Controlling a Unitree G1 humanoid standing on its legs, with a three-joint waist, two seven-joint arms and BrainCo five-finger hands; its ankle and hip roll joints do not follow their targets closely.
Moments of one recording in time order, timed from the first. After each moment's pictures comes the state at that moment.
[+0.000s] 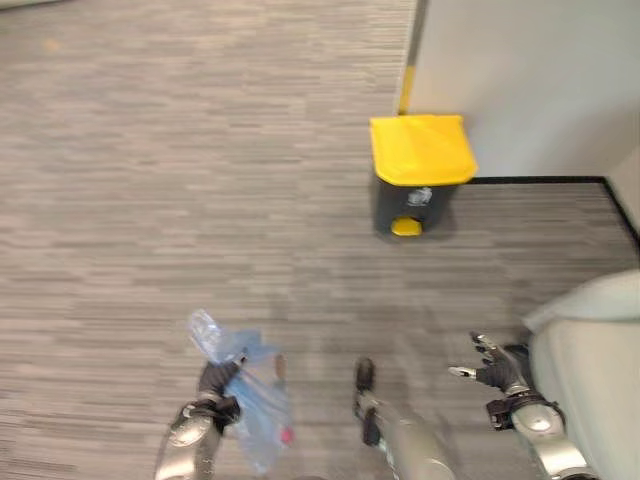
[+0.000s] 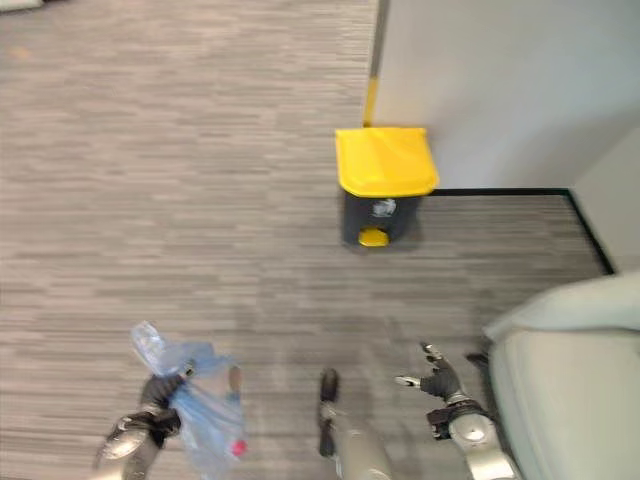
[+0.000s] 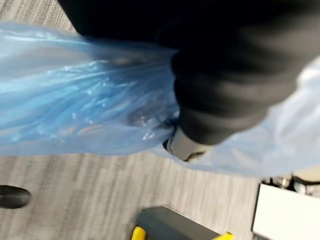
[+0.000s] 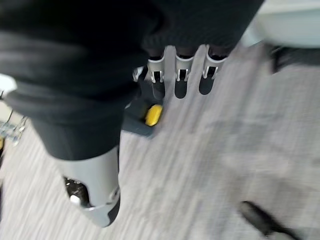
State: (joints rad) left arm 0.13 0.26 0.02 0.51 -0.45 -0.12 -0.03; right arm 0.05 -0.42 0.10 0.48 0.02 -0.06 -0.03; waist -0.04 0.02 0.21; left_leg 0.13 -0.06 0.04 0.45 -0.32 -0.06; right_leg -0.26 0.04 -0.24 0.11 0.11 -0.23
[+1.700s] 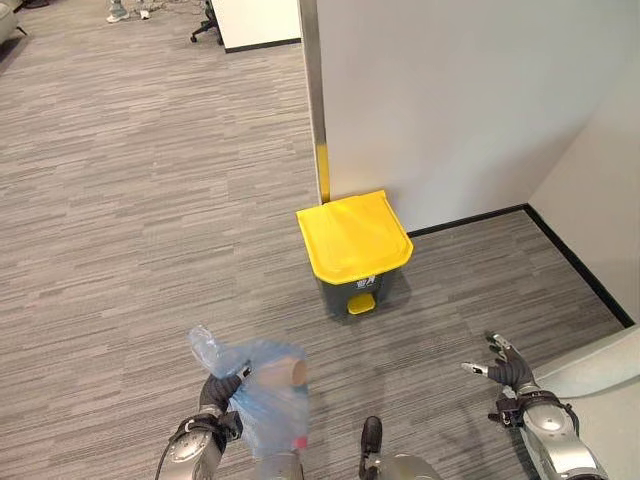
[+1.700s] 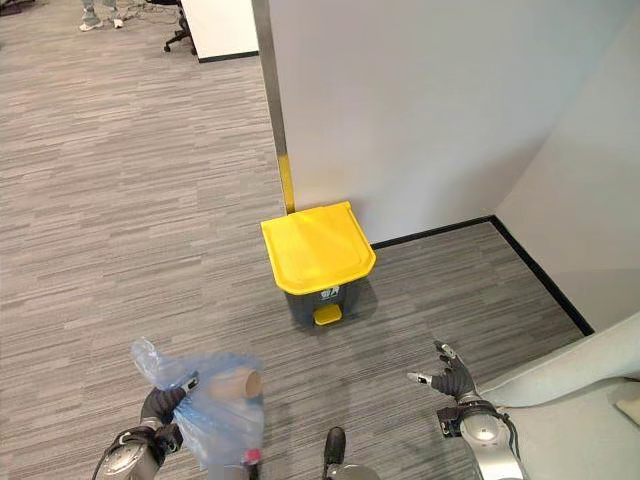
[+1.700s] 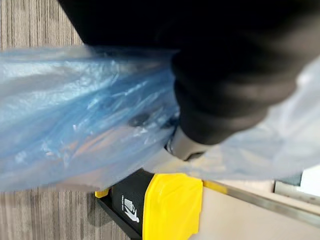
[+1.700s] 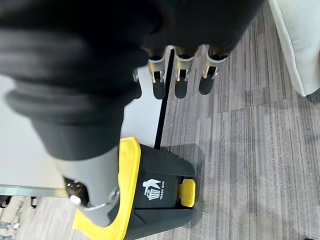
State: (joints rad) left arm 0.15 0.26 0.00 0.52 -0.45 -0.12 -0.04; right arm 0.08 -0.42 0.03 0.52 0.06 -0.06 -0.04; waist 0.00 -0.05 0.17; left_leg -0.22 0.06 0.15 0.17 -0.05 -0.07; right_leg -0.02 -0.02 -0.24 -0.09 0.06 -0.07
